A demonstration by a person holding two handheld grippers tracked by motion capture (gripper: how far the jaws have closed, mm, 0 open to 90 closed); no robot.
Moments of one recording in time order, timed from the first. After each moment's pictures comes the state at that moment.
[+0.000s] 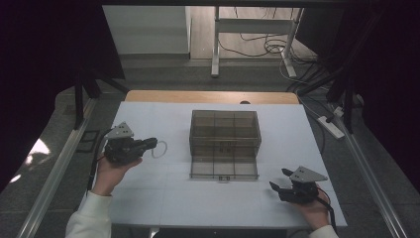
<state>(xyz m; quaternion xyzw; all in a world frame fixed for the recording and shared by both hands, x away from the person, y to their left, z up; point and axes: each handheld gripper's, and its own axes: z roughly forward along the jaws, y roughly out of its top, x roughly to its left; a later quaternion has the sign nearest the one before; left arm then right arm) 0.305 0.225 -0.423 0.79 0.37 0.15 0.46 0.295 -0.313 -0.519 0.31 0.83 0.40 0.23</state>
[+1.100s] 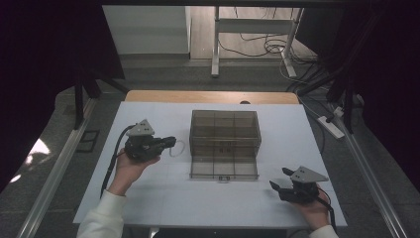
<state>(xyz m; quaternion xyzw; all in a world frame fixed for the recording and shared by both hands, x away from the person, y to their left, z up) 0.319 0.178 -0.419 0.81 0.33 0.13 0.47 0.294 -0.312 -0.517 0.31 0.83 0.40 0.24</state>
